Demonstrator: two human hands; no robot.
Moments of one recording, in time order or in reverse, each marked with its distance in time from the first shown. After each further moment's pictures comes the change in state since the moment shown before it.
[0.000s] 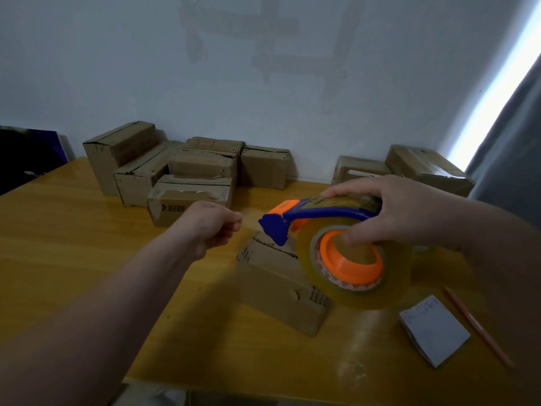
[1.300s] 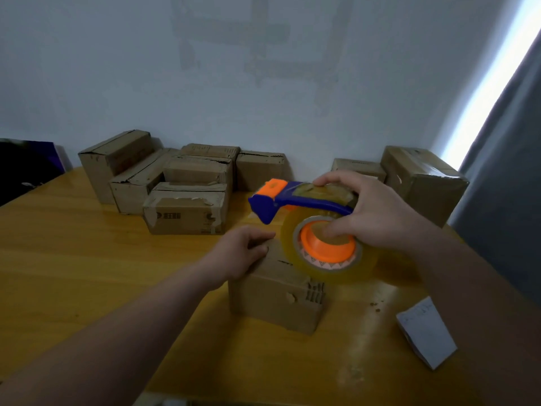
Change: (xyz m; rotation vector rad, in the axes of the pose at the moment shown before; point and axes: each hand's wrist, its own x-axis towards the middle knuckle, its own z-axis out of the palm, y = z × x) left_hand -0.002 -0.020 0.038 0.587 -0.278 0.384; right_hand 0.018 0.012 0.021 0.181 0.310 0.000
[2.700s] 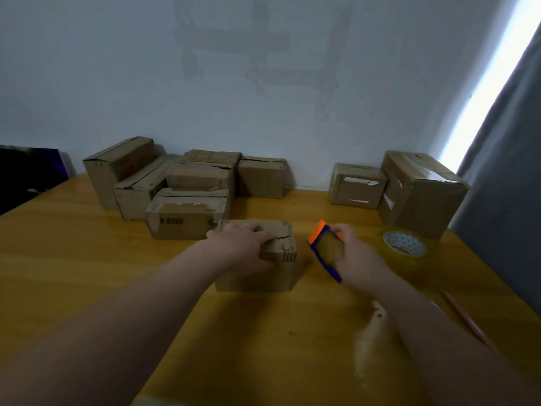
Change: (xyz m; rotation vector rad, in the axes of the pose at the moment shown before) left_hand 0.018 0.023 -0.016 0.850 -0.253 -0.161; right_hand 0.015 0.078 0.069 -0.185 0.013 0.358
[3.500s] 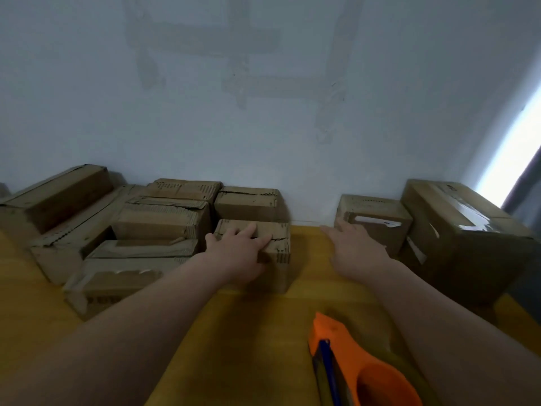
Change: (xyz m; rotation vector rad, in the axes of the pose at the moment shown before) left_hand 0.189 -0.027 -0.031 0.032 0.096 -0.035; right_hand 0.209 0.005 -0.022 -0.458 -0.030 -0.156
